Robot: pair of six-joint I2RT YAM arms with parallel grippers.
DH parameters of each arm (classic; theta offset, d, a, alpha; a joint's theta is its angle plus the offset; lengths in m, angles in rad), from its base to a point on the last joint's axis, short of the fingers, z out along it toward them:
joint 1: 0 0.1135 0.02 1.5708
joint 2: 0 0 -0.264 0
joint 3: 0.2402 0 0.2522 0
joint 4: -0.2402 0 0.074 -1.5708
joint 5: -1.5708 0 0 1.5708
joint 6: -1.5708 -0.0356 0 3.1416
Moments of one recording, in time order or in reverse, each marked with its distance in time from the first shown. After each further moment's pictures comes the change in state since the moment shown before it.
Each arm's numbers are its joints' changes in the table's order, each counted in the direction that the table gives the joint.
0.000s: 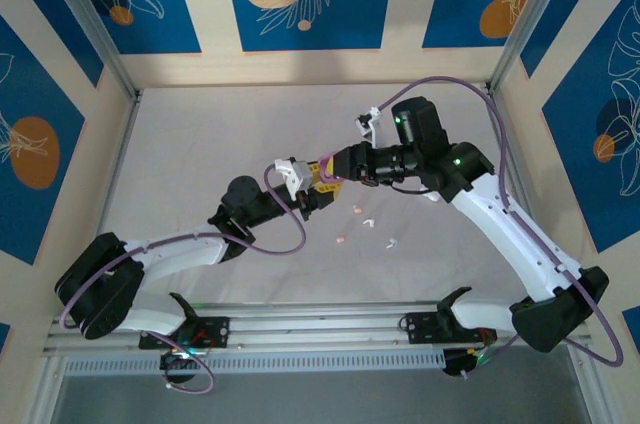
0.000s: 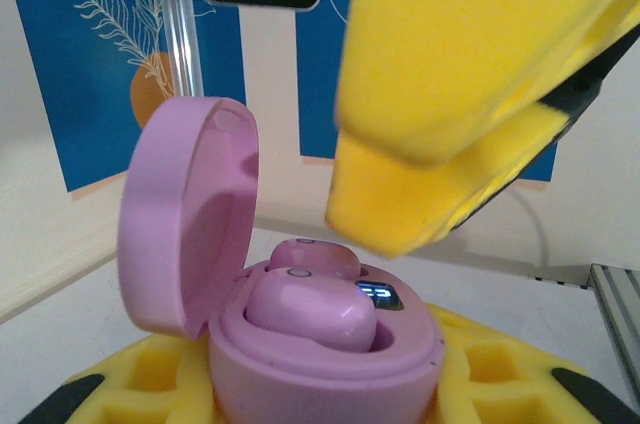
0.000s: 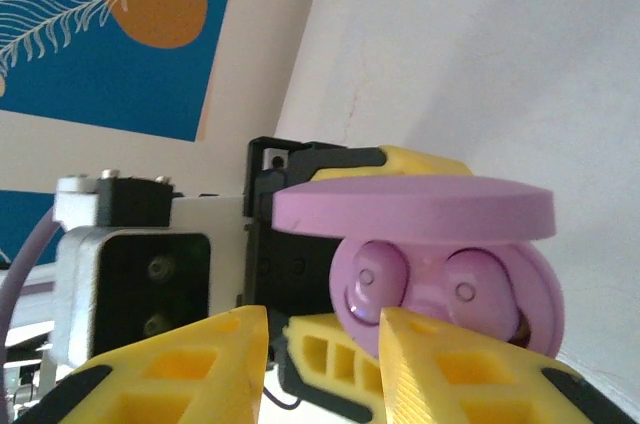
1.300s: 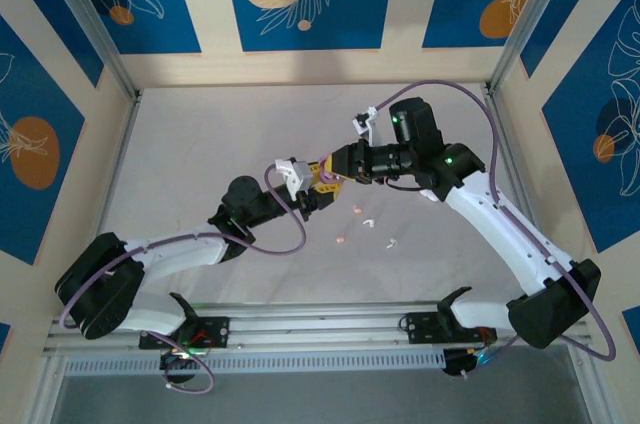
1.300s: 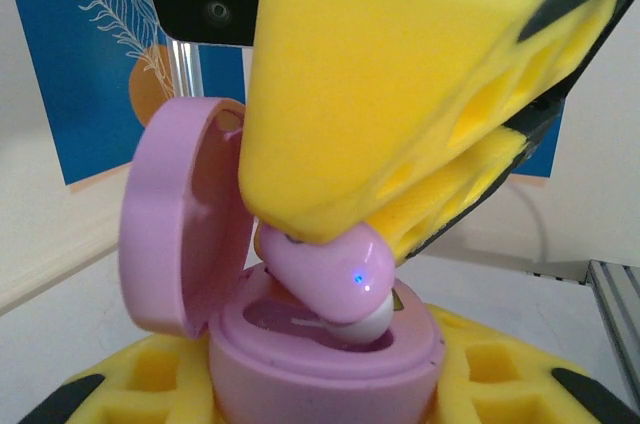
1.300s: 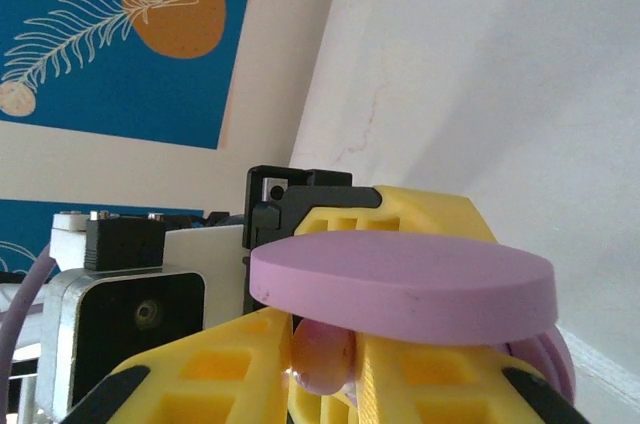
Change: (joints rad) left arm 0.000 0.000 0.000 -0.009 0.000 0.003; right arm -0.021 -0.035 -0.059 0.113 0.061 -0.053
